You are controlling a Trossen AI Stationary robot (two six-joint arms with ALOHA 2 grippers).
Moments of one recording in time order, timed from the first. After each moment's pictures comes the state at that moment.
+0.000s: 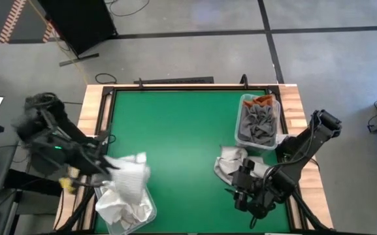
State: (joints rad) left arm -0.89 1.26 1.93 -1.31 -0.48 -0.24; right arm 0.81 1.53 1.26 -0.86 0.68 0.91
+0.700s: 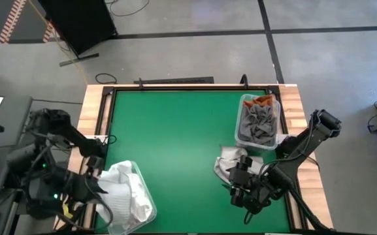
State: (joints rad) left arm -1.11 1.48 2.04 -1.57 -0.42 -0.67; right arm 0.77 1.53 1.26 -0.85 0.68 0.88
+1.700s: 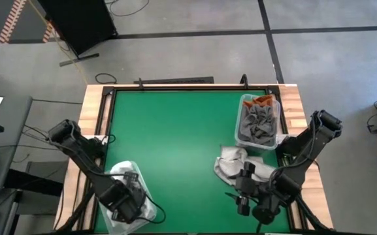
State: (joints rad) left arm -0.82 1.67 1.32 -1.15 -0.06 -0.62; right arm 0.86 1.53 1.26 -0.80 0.76 0.88
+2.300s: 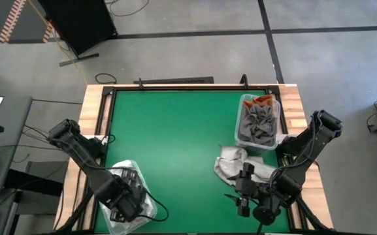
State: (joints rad) left arm -0.78 1.67 1.54 -1.35 0.00 -0.63; right arm 0.87 1.53 1.26 -0.76 0.77 0.84
